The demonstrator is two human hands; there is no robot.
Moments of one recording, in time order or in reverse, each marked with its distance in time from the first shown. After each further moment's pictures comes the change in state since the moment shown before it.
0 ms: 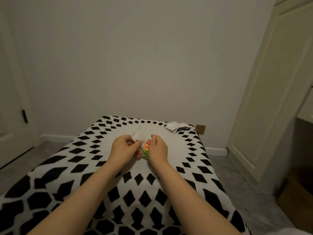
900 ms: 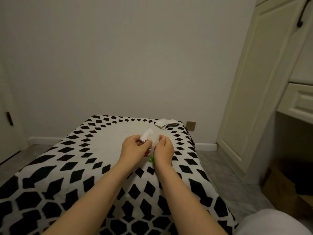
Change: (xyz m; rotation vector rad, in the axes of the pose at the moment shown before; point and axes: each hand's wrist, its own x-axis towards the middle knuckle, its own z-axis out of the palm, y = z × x) left_hand -0.028 0.020 0.051 -0.053 -0.033 0.049; right_hand -0.016 0.008 -0.043 0.233 0.270 0.138
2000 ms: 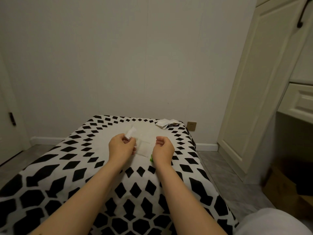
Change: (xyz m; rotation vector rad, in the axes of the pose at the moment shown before) left_hand 0.016 -0.021 -0.028 0.112 0.216 -0.008; right_hand -0.006 0.001 -0.001 -0.091 -0.053 -0.014
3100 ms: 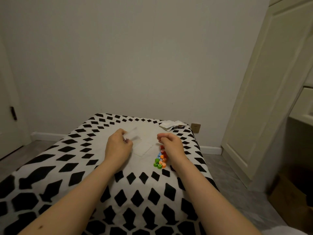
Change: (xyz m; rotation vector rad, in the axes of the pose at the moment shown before) left_hand 0.032 -0.021 -0.004 0.315 0.018 0.125; right_hand 0.039 -0.006 -0.015 0.028 -0.324 0.001
